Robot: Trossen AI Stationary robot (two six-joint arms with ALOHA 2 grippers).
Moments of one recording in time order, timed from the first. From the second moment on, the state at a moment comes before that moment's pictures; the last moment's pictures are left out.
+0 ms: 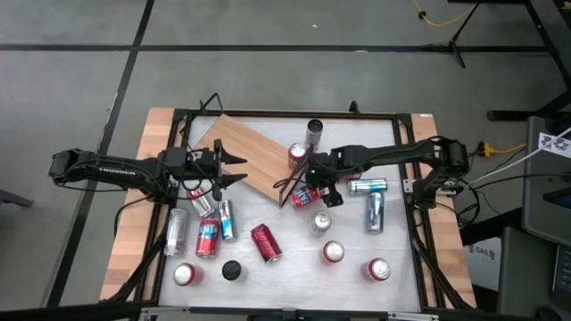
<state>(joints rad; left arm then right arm) 0.07 0.74 0.33 0.41 -0.07 -0.05 -0.07 1.71 1.21 -0.78 -0.05 -0.37</state>
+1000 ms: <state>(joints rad) 0.07 0.74 0.33 0.41 -0.07 -0.05 -0.07 1.83 1.21 -0.74 -0.05 -0.37</state>
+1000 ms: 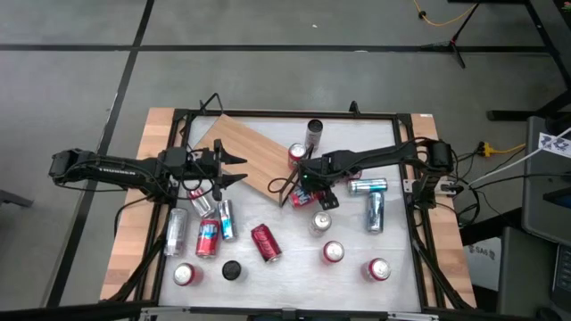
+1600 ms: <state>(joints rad) 0.07 0.74 0.33 0.41 -0.07 -0.05 -0.07 1.77 1.21 -0.80 -0.10 -0.32</state>
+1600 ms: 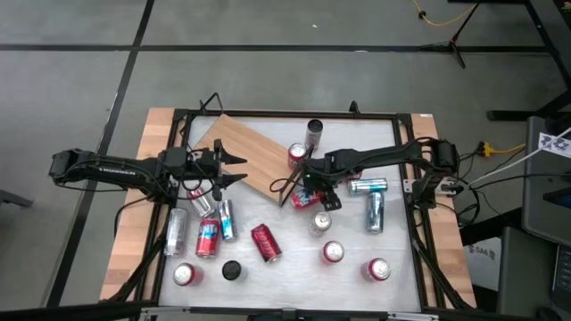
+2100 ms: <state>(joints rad) 0.07 0.74 0.33 0.40 -0.07 -0.05 -0.07 1.62 1.21 -0.87 -0.10 -0.26</state>
